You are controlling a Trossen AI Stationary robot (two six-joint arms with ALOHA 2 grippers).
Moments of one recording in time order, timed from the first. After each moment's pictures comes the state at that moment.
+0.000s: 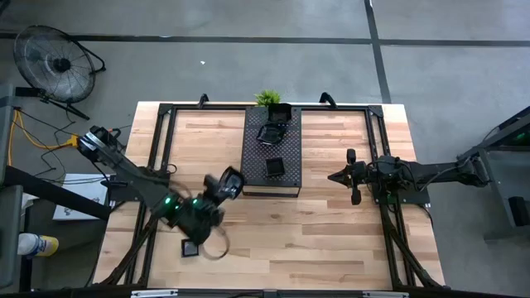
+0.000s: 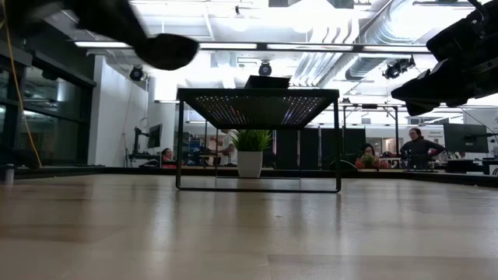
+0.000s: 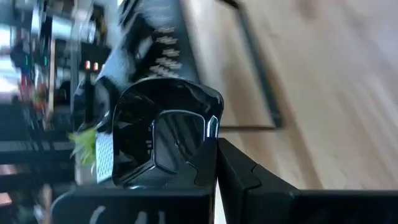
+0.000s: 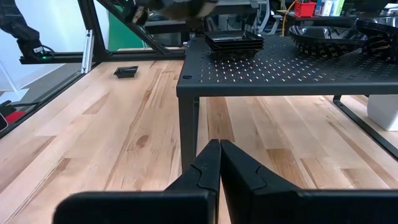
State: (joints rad) left arm -0.65 1.38 1.03 -0.76 -0.91 0.11; right arm 0.01 0.21 0.01 0.03 0.01 0.04
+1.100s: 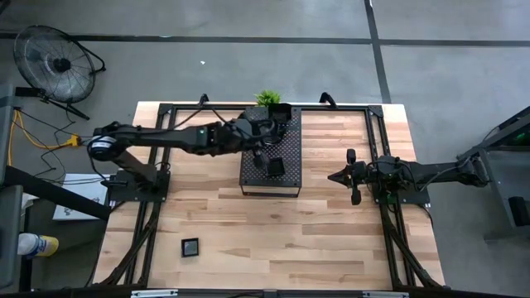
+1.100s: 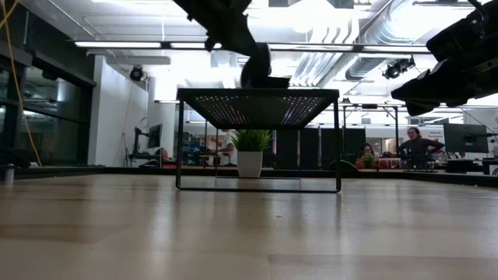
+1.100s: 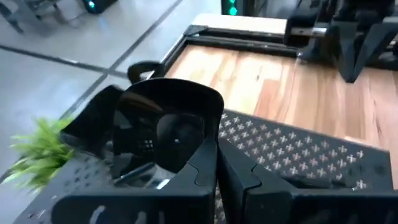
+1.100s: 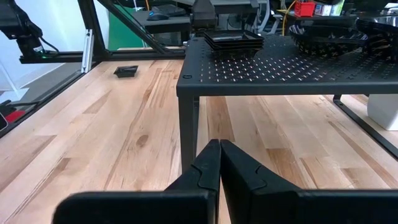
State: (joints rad) left arm 0.10 1.50 1.25 -0.22 -0.34 -0.04; right arm 0.01 0.21 0.01 0.03 0.01 0.04
